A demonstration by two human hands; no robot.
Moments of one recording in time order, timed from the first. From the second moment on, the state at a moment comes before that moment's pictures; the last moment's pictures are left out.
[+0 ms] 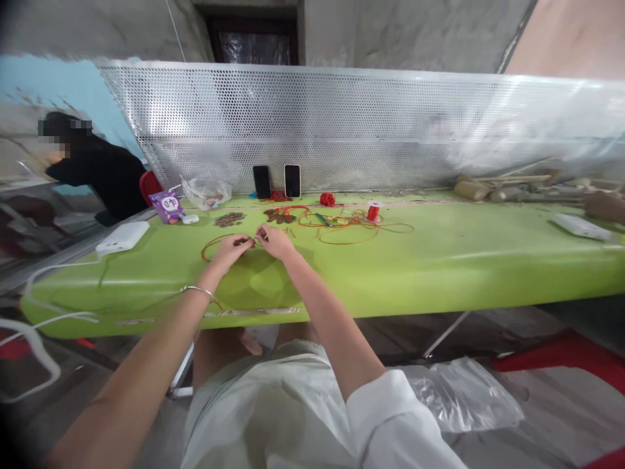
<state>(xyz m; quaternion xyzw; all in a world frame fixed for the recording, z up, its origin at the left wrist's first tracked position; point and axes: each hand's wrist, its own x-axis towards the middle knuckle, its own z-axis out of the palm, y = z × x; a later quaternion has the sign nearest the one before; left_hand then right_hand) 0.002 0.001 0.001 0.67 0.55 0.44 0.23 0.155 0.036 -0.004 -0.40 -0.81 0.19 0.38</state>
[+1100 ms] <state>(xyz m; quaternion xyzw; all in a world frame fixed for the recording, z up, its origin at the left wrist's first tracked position) -0.002 -0.004 0.001 0.61 0.55 0.50 0.27 0.150 0.033 0.003 -0.39 -0.82 0.24 0.35</state>
